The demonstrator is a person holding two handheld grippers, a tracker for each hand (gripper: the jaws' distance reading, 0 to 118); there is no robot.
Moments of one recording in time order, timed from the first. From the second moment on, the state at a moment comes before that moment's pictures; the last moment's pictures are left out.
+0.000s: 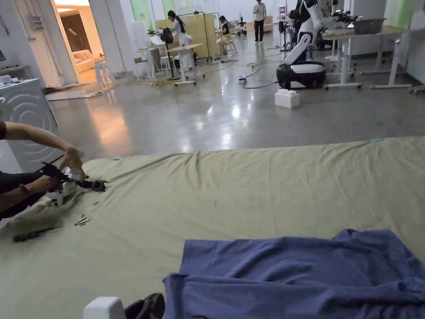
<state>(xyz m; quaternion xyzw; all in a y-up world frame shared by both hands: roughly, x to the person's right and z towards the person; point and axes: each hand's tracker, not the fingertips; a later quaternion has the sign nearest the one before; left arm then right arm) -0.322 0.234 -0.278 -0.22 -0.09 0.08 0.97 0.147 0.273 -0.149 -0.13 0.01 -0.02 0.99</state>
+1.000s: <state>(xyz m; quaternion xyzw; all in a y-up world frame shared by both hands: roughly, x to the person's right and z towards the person) -0.314 0.089 -0.426 -0.44 -0.05 0.01 0.90 0.258 0.121 -0.368 -0.37 -0.10 -0.07 0.92</state>
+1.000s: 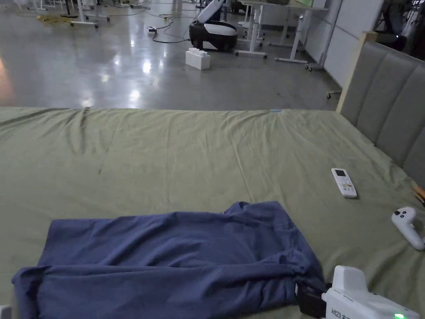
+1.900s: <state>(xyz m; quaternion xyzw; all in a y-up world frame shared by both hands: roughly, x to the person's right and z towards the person) -0.351 0.190 -0.329 -0.31 -0.06 0.09 0.95 0.242 0.197 -0.290 -0.30 -0.15 -0.04 0.94</state>
